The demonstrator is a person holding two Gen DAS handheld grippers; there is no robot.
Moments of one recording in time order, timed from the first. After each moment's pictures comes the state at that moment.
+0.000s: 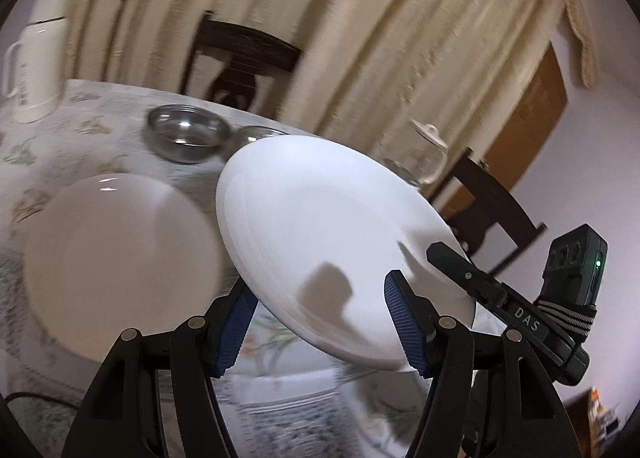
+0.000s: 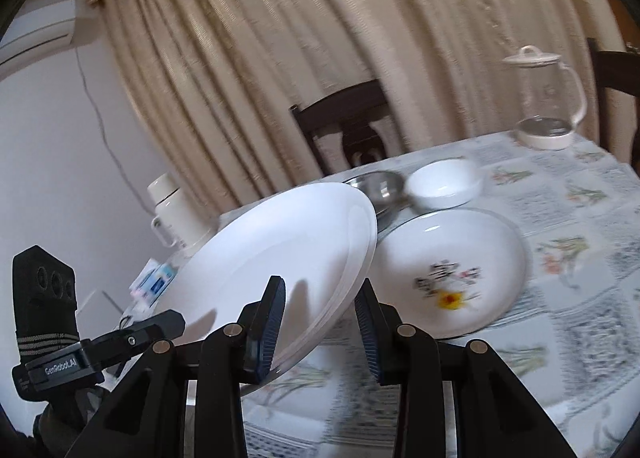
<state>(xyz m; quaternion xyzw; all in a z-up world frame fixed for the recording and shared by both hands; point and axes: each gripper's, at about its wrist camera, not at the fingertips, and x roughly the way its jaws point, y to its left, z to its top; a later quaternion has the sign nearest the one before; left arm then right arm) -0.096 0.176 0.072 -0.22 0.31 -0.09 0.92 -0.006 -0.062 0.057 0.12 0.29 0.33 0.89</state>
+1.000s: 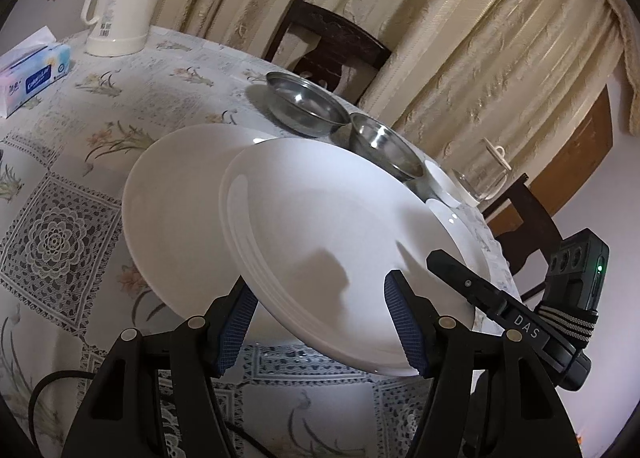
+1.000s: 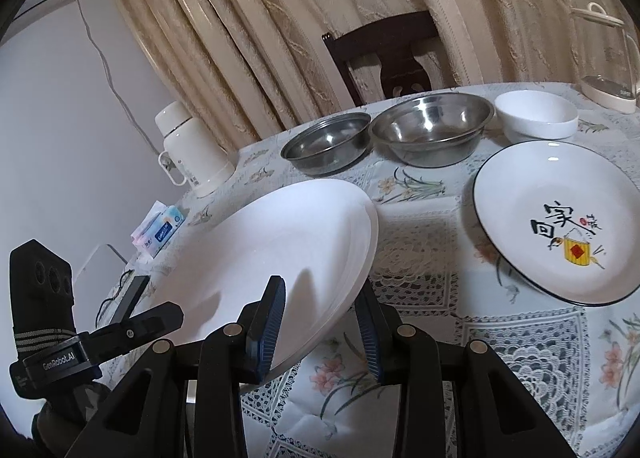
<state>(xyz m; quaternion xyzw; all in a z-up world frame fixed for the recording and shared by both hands) -0.120 0.270 0.015 -0.28 0.34 -0.01 0.90 -0.002 0.032 0.013 0.08 0.37 0.37 0.85</state>
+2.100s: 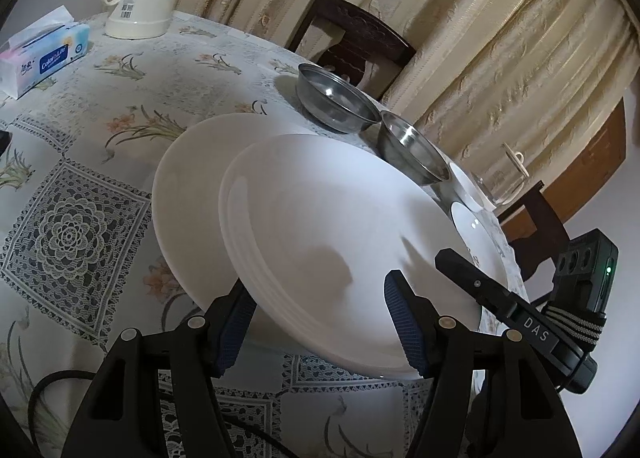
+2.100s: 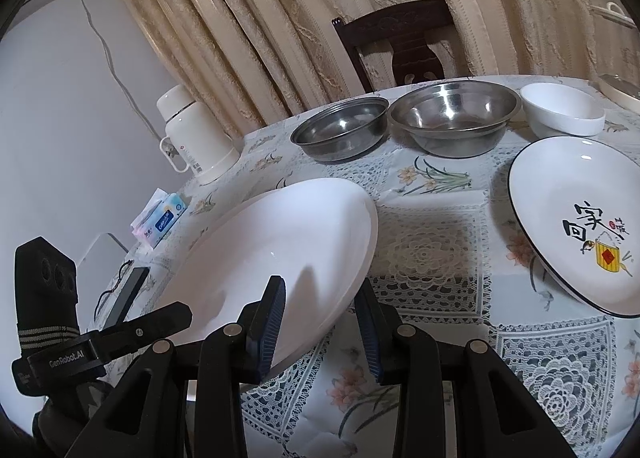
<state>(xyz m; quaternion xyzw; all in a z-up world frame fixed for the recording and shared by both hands) -0.117 0.293 0.003 -0.29 0.36 0.01 0.89 0.005 0.055 0.005 0.07 0.39 0.38 0.84</state>
